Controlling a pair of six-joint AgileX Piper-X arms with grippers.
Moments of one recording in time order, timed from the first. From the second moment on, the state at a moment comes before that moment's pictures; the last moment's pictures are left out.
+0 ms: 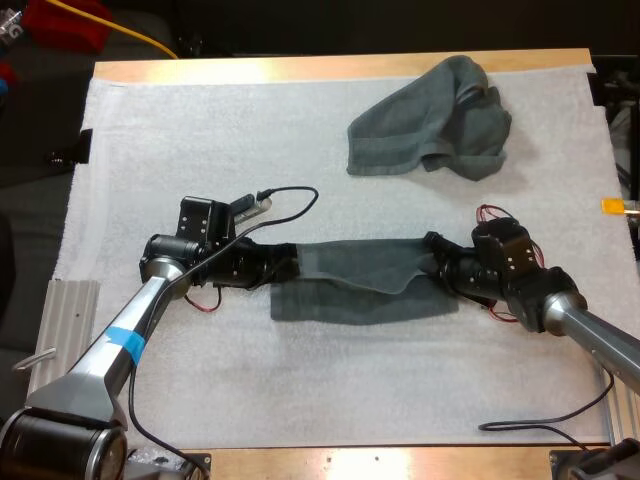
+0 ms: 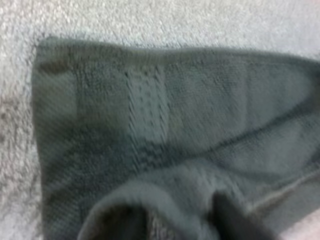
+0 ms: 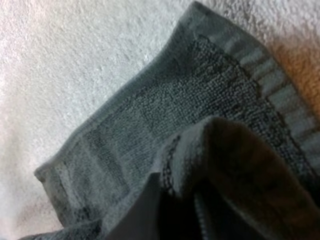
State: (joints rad) left arm -0.16 1.50 -0.80 0.56 0.62 -2.22; right arm 0.43 1.47 -0.63 0.13 -0.29 -0.73
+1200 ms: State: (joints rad) left arm -0.16 1.15 -0.88 0.68 0.72 -2.11; right arm 0.43 1.29 -0.63 0.07 -0.33 -1.06
